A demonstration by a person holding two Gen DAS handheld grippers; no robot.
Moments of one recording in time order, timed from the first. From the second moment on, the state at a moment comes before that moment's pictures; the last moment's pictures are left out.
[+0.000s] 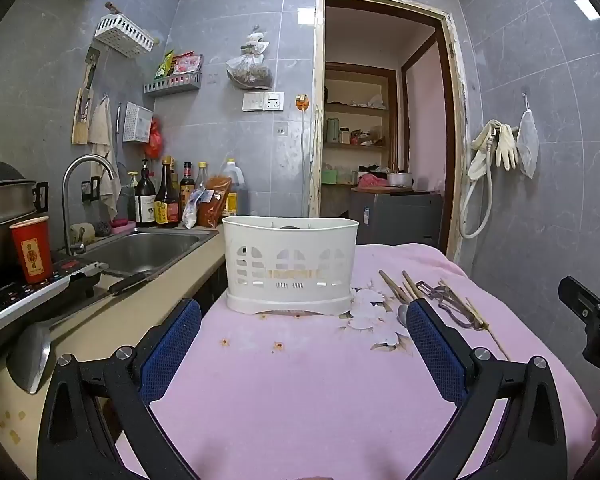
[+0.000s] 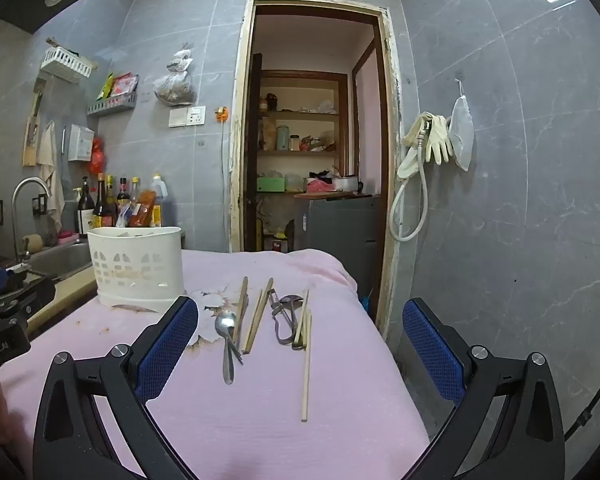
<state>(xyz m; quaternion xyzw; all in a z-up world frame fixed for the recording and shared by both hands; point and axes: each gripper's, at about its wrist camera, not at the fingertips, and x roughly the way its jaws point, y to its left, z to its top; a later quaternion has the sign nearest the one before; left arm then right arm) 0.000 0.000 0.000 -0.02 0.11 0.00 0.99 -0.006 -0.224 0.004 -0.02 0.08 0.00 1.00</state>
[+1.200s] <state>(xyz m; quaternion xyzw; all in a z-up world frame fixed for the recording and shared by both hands) 0.003 -0.005 -0.004 -0.02 0.11 0.00 0.99 -0.006 -0.223 -0.002 -0.03 0.09 0.01 1.00</state>
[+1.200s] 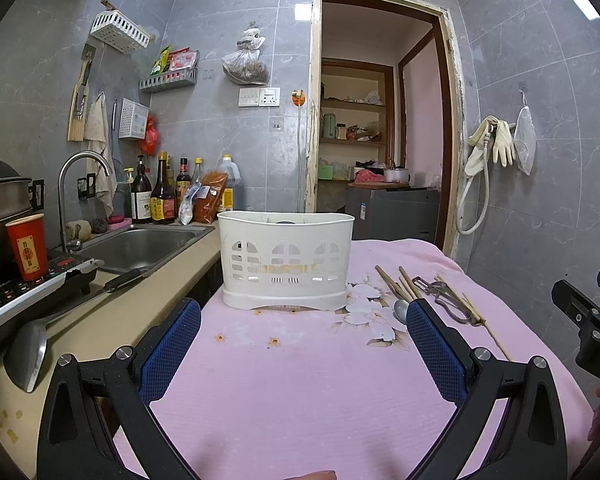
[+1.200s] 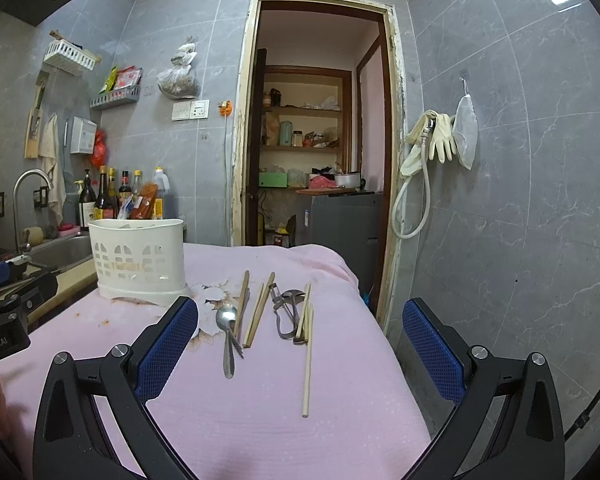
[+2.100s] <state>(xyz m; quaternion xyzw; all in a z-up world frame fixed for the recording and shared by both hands) 0.004 -0.005 -0.004 -0.02 0.11 0.00 0.99 -0.006 -0.221 -0.006 -0.03 0.09 0.01 1.00</state>
